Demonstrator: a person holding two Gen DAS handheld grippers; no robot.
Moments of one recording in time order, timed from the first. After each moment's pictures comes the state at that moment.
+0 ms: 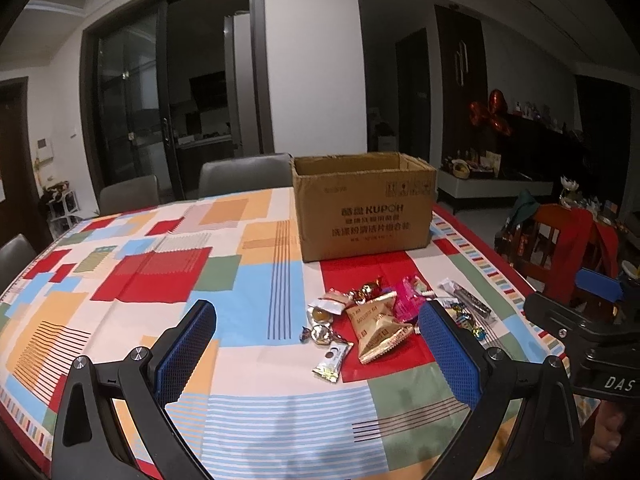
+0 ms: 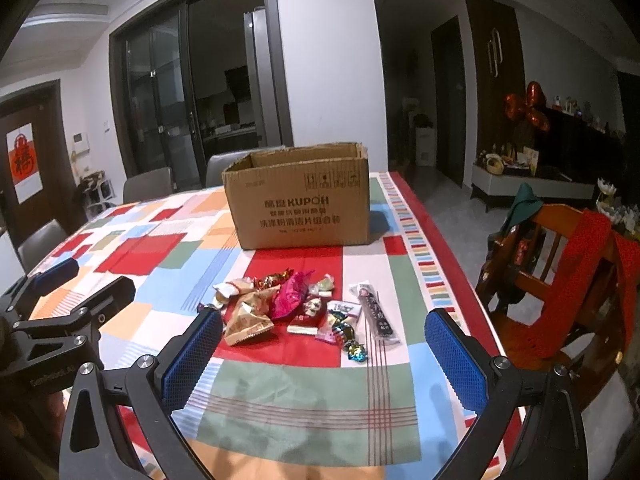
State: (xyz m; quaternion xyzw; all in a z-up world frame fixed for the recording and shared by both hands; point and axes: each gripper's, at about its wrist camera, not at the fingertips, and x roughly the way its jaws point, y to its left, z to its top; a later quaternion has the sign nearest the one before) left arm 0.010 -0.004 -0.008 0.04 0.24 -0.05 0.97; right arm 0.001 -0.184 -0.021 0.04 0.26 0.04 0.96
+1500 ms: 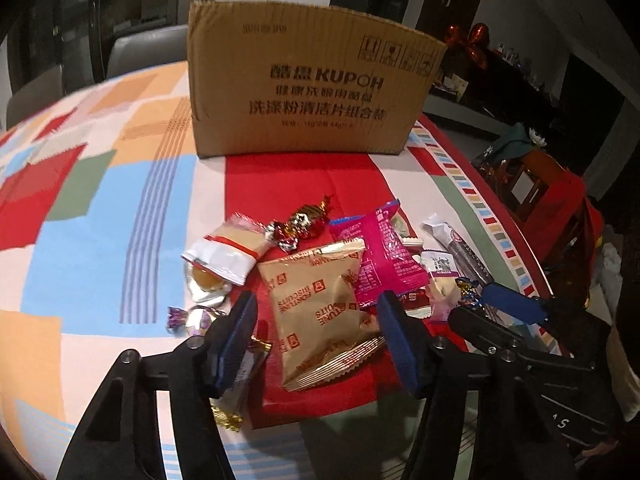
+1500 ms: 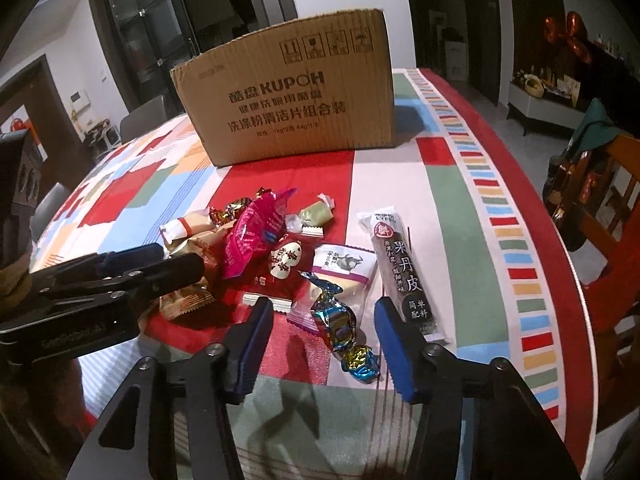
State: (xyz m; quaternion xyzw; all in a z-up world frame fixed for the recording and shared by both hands) left arm 0.156 -0.037 -0.104 -0.03 0.45 -0.16 0.88; right arm 0.116 -0.199 -0.110 0.07 0.42 0.10 0.90
